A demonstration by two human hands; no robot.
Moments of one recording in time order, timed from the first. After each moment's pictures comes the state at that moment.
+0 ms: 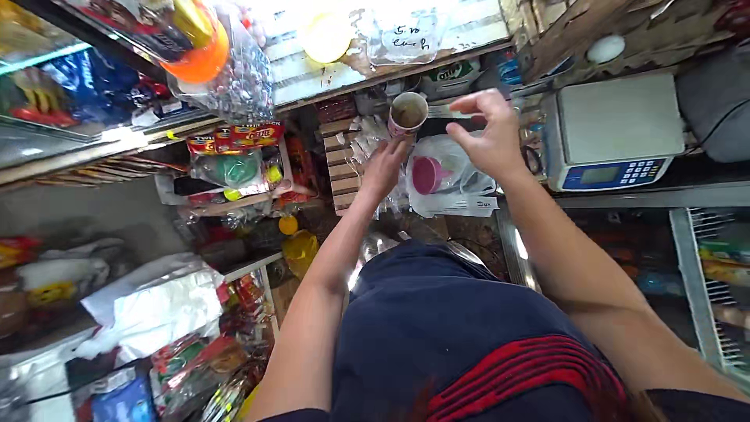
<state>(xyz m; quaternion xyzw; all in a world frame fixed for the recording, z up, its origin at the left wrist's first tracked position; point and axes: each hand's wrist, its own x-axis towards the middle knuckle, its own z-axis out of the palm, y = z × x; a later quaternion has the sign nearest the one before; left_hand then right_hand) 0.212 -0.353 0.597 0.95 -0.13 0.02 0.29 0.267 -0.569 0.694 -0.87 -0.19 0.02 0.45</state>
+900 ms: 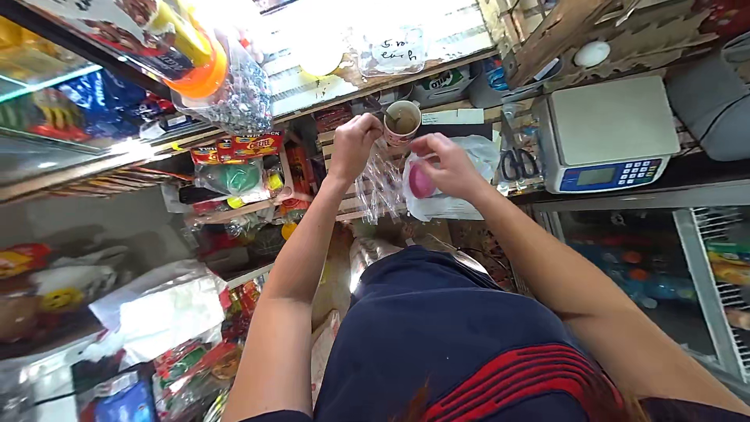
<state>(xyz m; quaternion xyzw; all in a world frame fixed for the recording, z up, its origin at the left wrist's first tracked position) 0.235 -0.308 0.677 0.90 -0.10 0.09 0.40 0.238 -0.543 0.672 -0.83 -0.24 0.15 0.48</state>
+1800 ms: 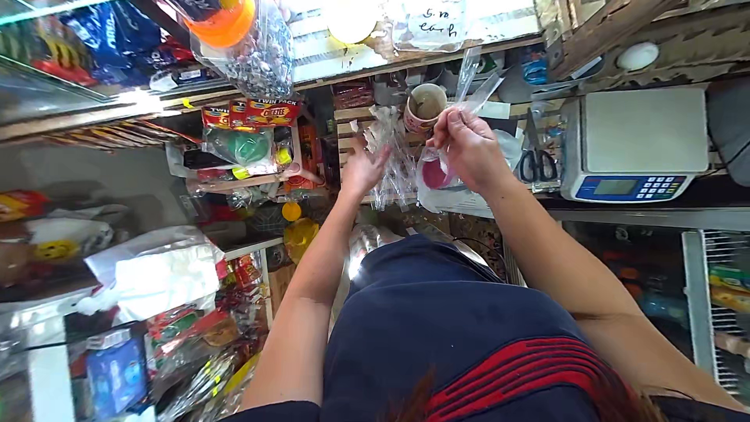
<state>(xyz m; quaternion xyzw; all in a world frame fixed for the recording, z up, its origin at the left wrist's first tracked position) 0.175 -0.312 0.642 0.87 0.25 -0.15 0.39 0.230 -0.518 0.700 -0.60 -0.13 0.22 0.76</state>
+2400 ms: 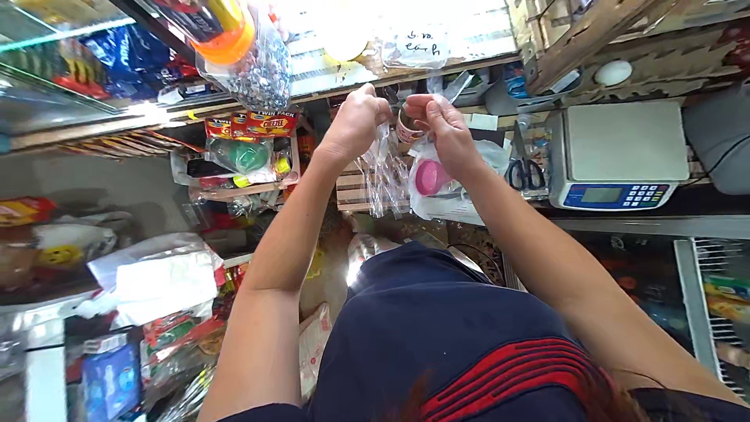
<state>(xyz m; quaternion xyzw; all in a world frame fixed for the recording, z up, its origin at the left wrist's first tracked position) 0.231 -0.305 0.761 0.95 -0.09 -0.08 0.27 0.262 -0.502 0.696 -0.67 -0.19 0.18 0.70</state>
